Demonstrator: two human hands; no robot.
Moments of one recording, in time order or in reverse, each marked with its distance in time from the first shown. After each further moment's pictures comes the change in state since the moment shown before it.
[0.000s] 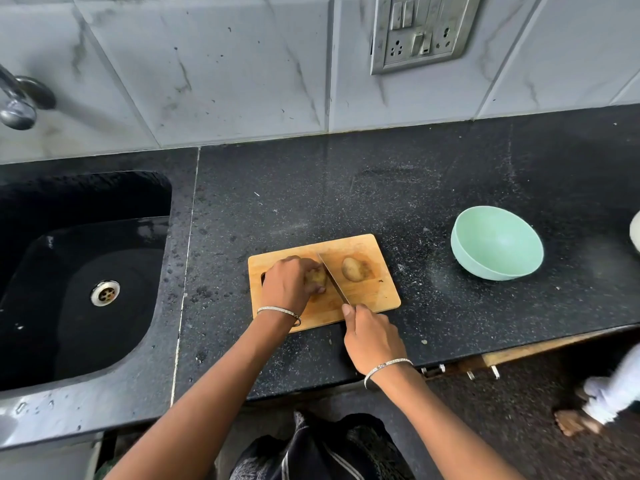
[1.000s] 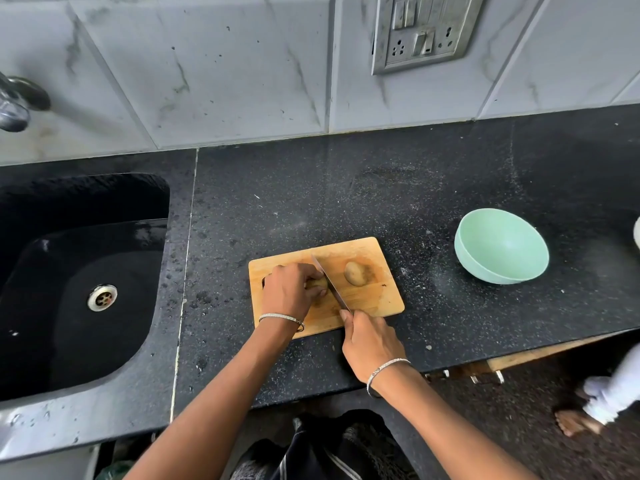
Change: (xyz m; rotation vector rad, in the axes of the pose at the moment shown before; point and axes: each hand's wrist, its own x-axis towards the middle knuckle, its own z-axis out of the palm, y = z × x) left_hand -0.001 0.002 -0.004 -0.095 -0.003 -0.068; right_hand 0.005 -0.005 0.005 -0.049 -0.003 -0.009
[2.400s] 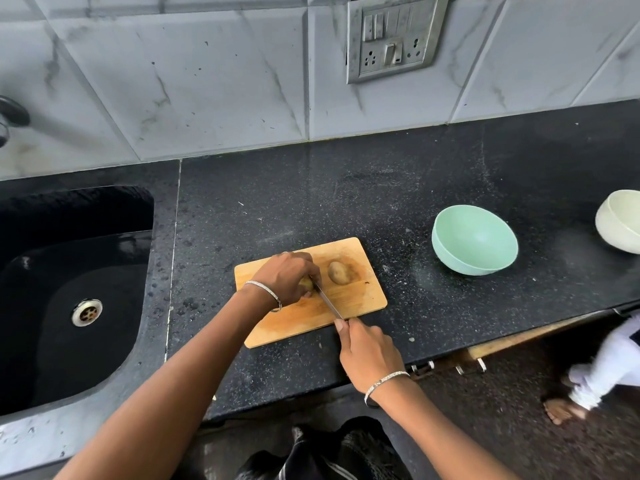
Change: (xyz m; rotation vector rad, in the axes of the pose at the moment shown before) left_hand 0.032 0.012 -0.023 0.408 -0.362 0.523; right_hand -0.023 0.020 -0.002 -0.006 0.017 -0.030
